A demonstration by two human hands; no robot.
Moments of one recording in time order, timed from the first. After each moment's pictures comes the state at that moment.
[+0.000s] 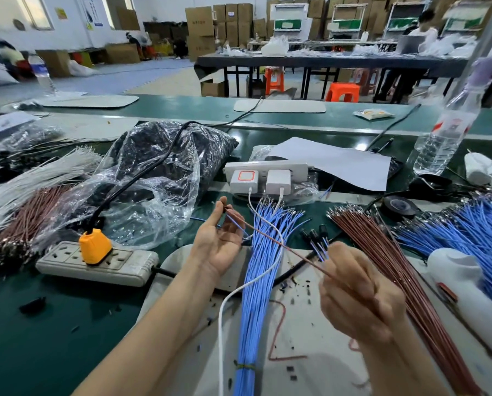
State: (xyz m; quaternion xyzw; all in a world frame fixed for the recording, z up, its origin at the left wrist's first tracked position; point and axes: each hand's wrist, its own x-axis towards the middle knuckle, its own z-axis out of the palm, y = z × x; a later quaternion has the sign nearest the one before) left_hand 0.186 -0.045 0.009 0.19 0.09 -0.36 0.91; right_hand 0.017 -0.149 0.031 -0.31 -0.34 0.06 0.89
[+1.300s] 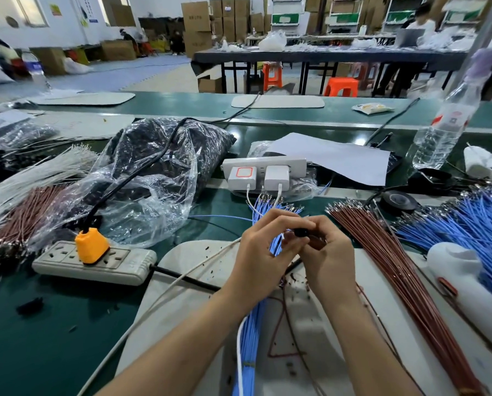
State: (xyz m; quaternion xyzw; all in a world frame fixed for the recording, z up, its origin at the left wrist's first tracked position) left_hand 0.118 -0.056 0.007 0.62 -0.50 0.06 0.61; right_hand 0.044 -0.143 0.003 -0.73 0.19 -0.38 0.53
